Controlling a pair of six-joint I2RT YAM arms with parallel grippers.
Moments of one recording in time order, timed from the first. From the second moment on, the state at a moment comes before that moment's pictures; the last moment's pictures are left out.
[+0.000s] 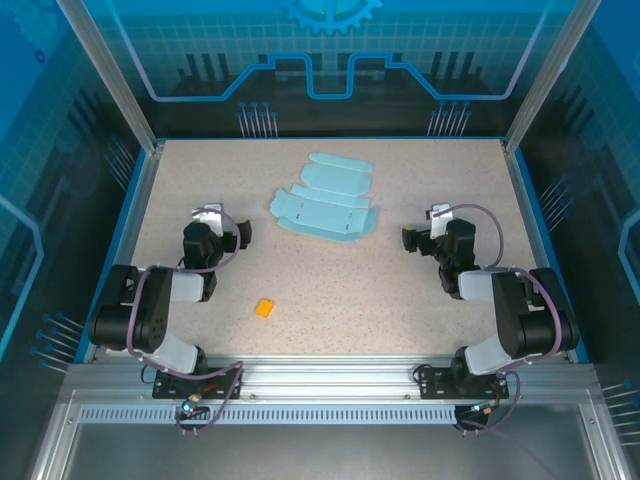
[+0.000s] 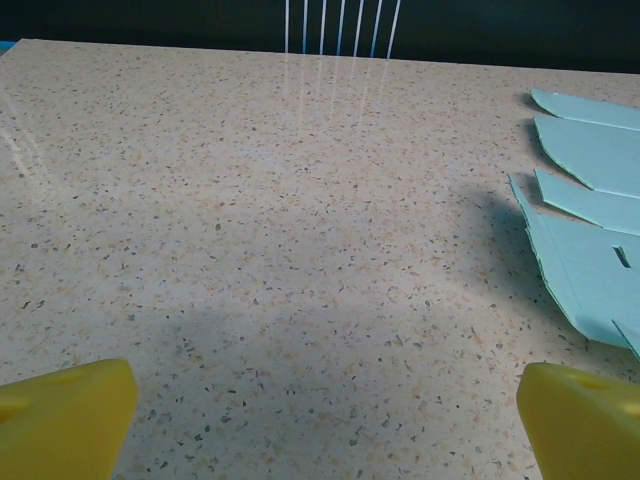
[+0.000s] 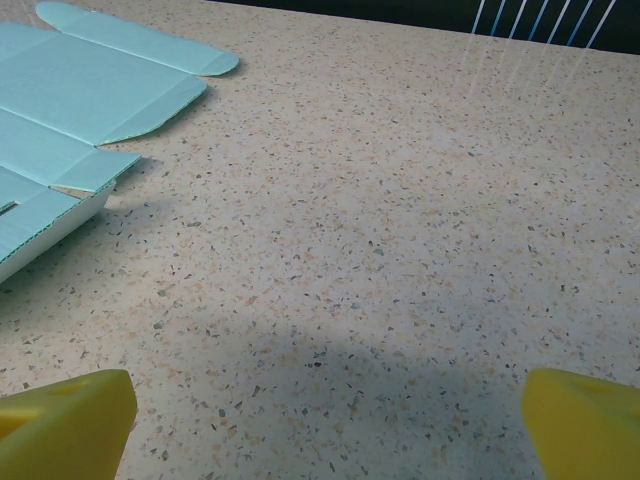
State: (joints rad) left arm 0.00 1.54 0.39 0.80 0.00 -0.09; right arm 0.07 1.50 0.42 0.63 -0.05 -0.08
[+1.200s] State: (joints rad) left arm -0.02 1.16 0.55 0.31 0.10 -0.58; right arm 0.07 1.02 0.58 0.01 0.15 0.37
